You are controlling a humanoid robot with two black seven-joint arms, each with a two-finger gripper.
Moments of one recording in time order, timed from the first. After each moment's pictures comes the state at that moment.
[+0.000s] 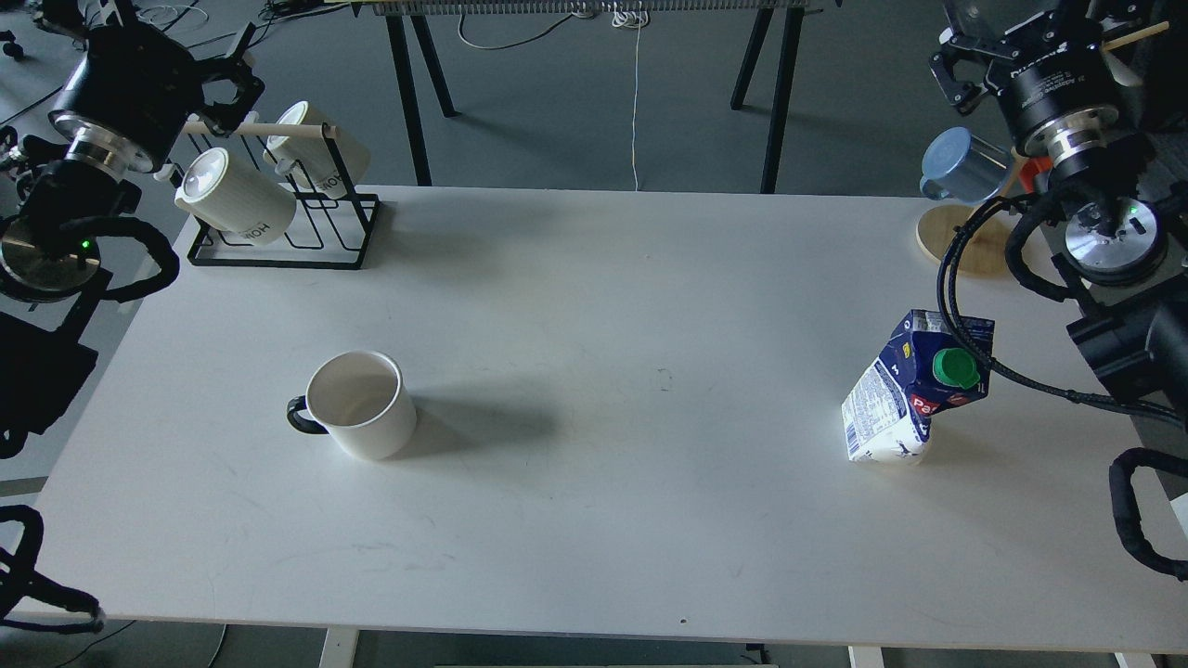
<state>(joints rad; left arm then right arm) -0.79 0.47 -1.04 -0.72 -0.07 -0.49 -0.09 0.93 -0.32 0.97 0.51 0.11 0.49 0.21</state>
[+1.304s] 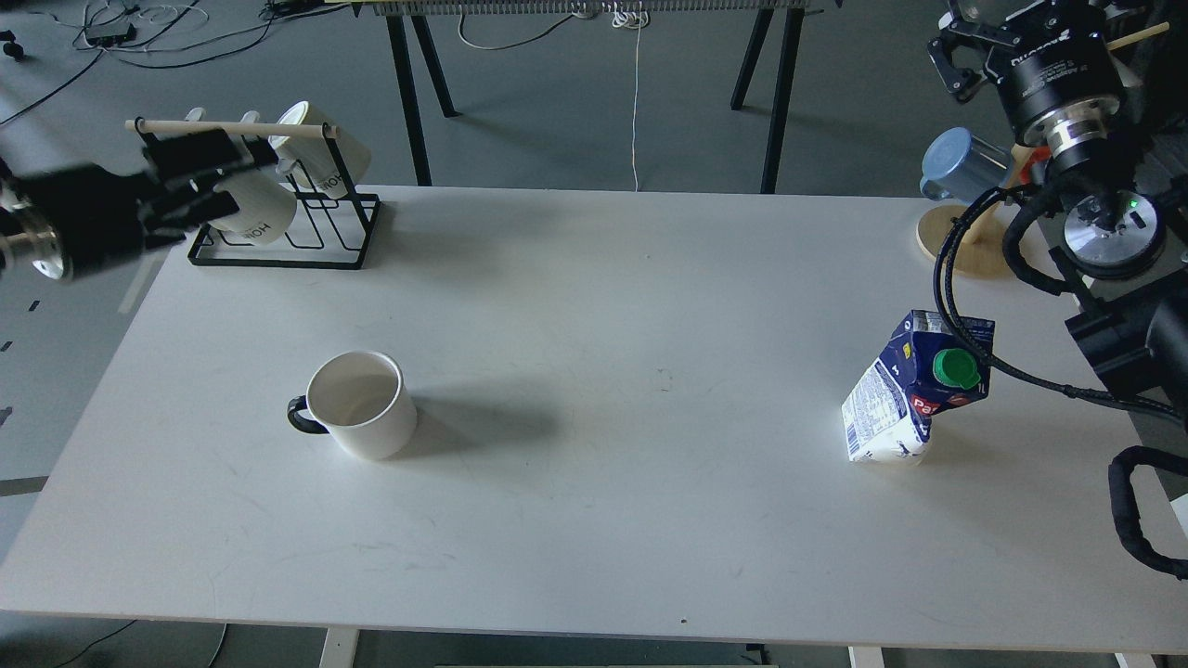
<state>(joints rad) -0.64 1.03 -0.73 -1.40 1.04 -0.49 -0.06 0.93 -0.32 0.98 0.54 0.11 0.49 0.21</state>
